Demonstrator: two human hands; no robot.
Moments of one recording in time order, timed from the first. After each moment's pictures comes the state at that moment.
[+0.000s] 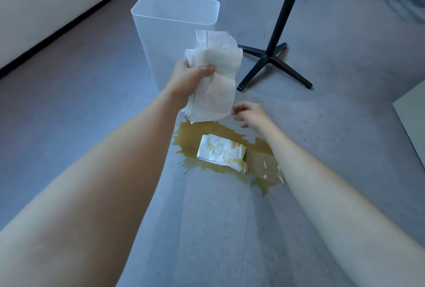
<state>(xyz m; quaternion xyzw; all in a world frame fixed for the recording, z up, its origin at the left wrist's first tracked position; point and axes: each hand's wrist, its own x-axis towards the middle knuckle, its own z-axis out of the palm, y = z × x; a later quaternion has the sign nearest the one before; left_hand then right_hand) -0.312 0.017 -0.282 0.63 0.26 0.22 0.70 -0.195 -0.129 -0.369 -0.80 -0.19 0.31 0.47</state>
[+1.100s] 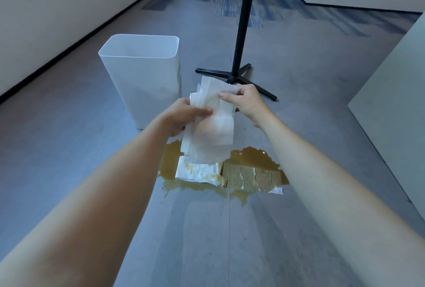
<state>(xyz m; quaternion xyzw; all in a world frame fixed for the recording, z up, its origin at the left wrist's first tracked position) -0.290 -0.035 -0.278 0.69 0.22 0.00 0.69 -0.174 -0.183 -0.270 -0.72 -0.30 0.20 0.59</state>
